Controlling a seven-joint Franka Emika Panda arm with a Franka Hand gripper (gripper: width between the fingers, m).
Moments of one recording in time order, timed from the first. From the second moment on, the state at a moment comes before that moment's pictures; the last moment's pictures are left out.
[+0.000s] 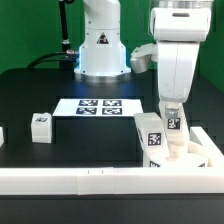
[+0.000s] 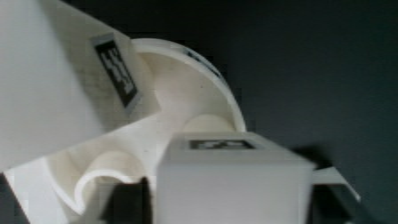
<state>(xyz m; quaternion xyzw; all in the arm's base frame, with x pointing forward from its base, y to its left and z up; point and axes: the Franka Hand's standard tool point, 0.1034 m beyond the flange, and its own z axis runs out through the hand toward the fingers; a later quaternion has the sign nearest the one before) 0.580 0.086 0.082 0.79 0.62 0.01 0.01</state>
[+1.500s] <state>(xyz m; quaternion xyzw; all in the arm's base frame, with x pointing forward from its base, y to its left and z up) 0.571 0.103 0.079 0.97 -0.25 -0.01 -0.05</state>
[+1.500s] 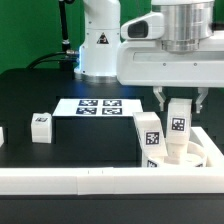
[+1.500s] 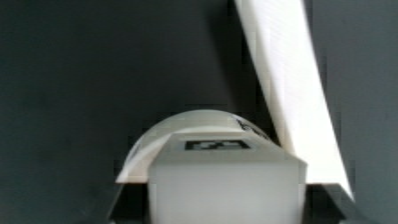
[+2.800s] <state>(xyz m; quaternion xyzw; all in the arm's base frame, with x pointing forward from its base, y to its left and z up) 0.581 0.118 0.092 0.78 -0.61 -0.02 -0.10</state>
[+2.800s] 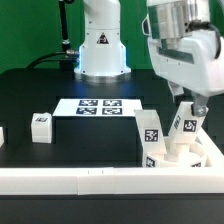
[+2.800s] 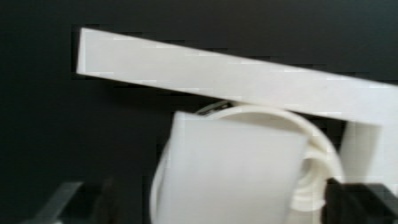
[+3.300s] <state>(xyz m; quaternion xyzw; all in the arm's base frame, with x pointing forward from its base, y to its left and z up) 0.585 0.116 0.107 0.94 -0.33 0.01 -0.10</state>
